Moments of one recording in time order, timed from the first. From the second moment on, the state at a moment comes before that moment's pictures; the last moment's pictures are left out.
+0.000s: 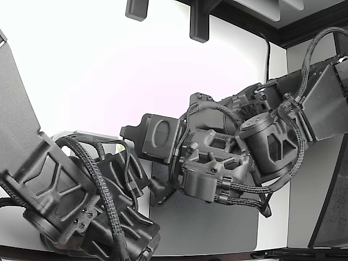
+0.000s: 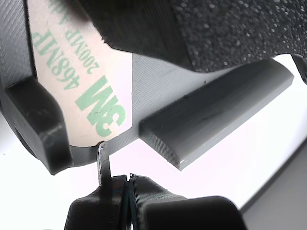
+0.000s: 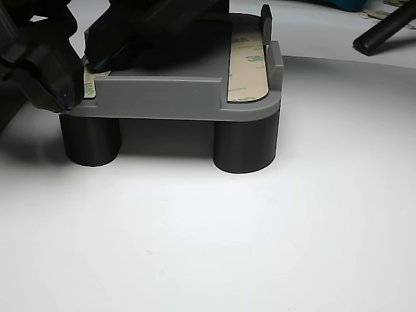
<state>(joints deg) 35.5 117.9 140.3 41.0 36.7 -60.0</state>
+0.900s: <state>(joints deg) 35.5 117.6 140.6 41.0 37.0 -60.2</state>
